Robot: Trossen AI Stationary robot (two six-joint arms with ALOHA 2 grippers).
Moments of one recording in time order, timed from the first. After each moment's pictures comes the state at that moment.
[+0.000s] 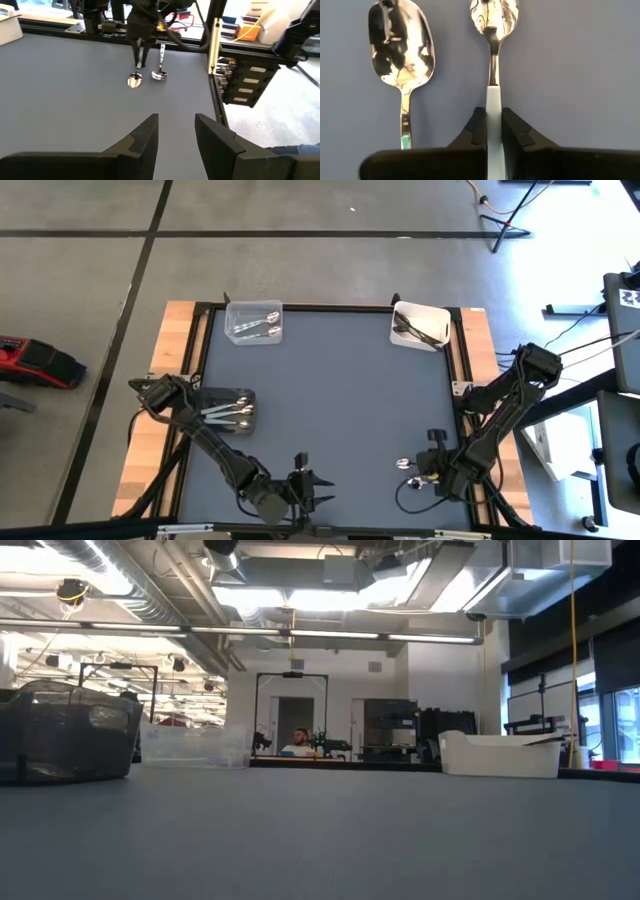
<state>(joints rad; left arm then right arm) -0.71 1.99 1.29 0.26 -0.74 -0.44 1.03 1.49 0.69 -0.68 0.19 0.98</state>
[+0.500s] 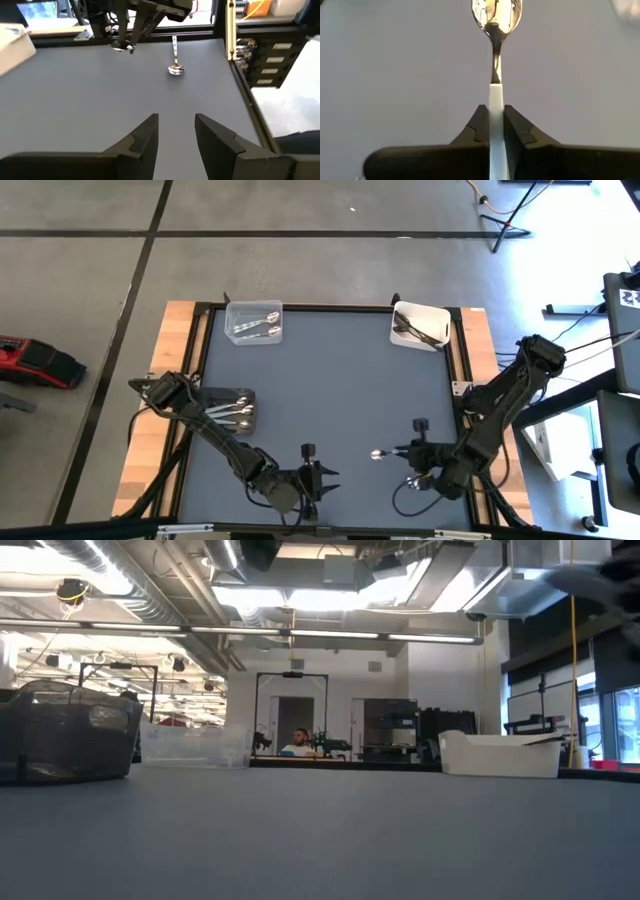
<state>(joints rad) -0.64 1.99 1.29 0.21 -0.70 -0.28 0.96 1.36 0.79 -0.58 0.68 0.59</state>
